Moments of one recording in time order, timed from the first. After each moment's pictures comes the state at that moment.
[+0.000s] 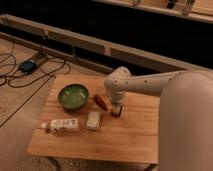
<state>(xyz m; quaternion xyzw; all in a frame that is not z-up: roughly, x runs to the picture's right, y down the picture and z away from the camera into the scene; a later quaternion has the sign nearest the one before) 0.077 0.123 0.824 -0.31 0.09 0.19 0.93</state>
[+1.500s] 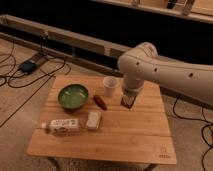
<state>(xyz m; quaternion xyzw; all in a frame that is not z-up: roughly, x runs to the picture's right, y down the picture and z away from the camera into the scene) 0.113 0.049 0.662 -0.26 0.09 0.25 0.93</state>
